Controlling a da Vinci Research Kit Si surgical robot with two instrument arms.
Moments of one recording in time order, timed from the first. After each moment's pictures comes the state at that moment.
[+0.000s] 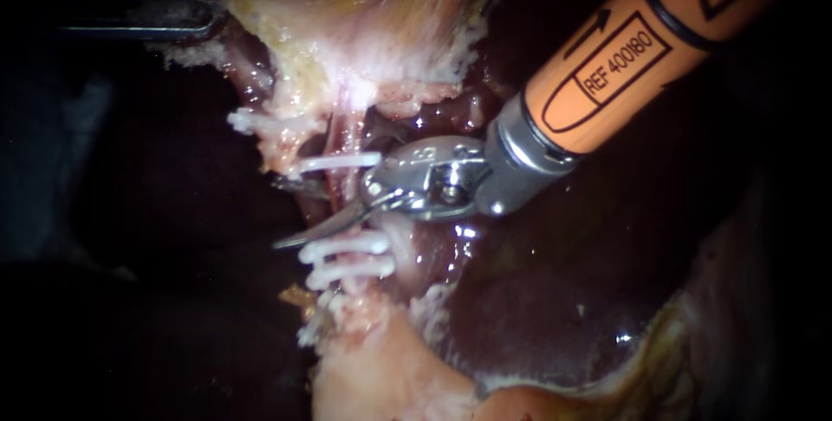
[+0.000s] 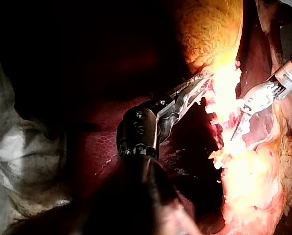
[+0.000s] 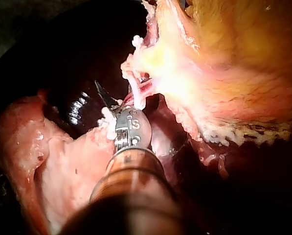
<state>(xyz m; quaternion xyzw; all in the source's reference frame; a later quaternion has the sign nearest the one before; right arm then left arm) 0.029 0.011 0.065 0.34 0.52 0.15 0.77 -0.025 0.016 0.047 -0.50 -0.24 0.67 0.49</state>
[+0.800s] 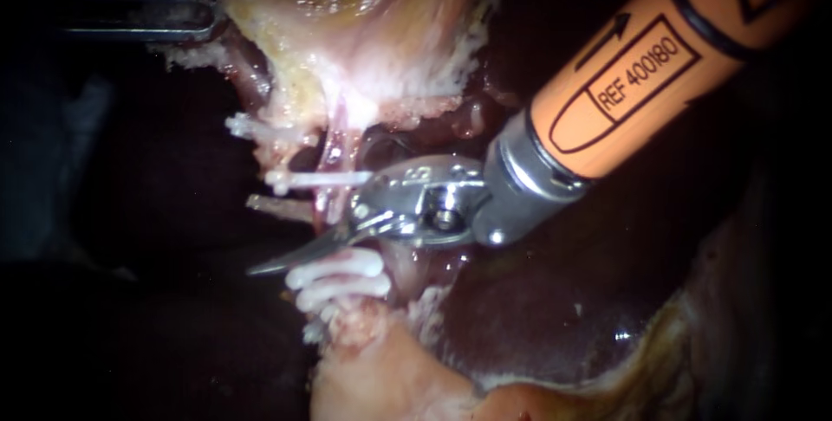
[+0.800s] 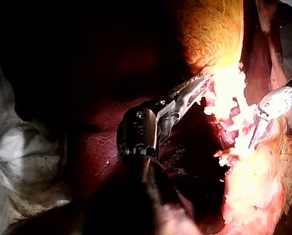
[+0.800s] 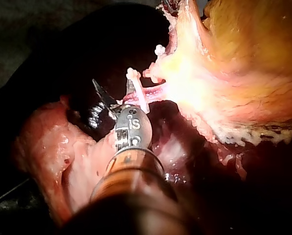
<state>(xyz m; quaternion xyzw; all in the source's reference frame) 0.030 0.010 0.058 0.36 0.54 0.15 0.75 -0.025 0.016 0.047 -0.50 -0.24 0.68 0.49</state>
